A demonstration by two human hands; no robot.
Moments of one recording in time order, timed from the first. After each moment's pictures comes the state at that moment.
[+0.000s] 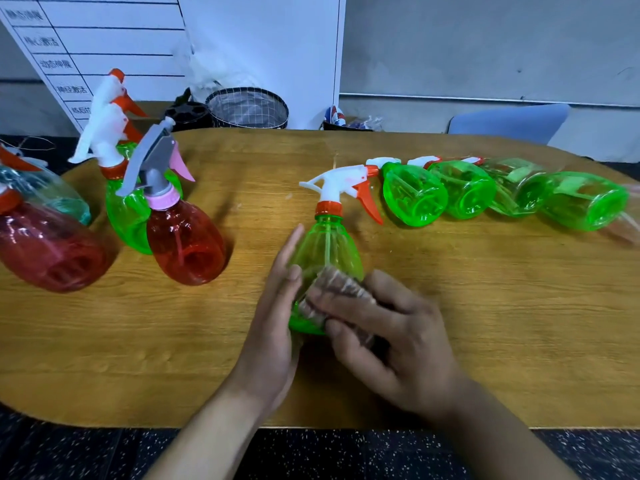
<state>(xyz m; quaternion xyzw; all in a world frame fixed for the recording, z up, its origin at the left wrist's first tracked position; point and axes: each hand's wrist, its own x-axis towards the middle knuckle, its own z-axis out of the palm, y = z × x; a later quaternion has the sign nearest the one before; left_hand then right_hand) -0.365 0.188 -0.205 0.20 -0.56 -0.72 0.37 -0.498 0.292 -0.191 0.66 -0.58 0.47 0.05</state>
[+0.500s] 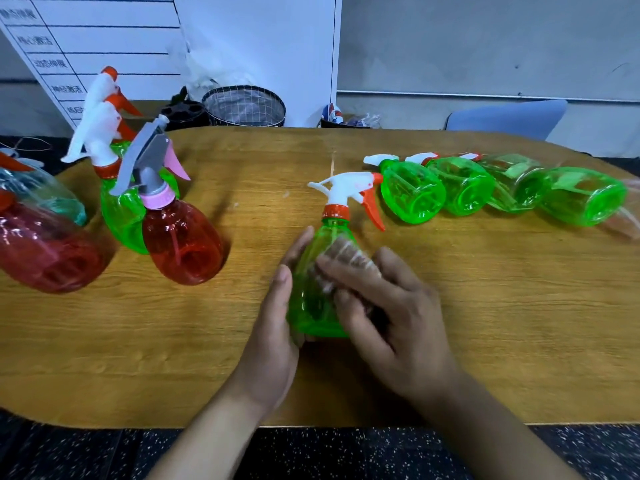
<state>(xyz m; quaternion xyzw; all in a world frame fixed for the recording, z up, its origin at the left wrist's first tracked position) -0.365 0.192 -0.205 0.20 -0.57 -0.73 0.34 -0.497 0.284 -0.191 0.59 -0.63 0.49 0.04</state>
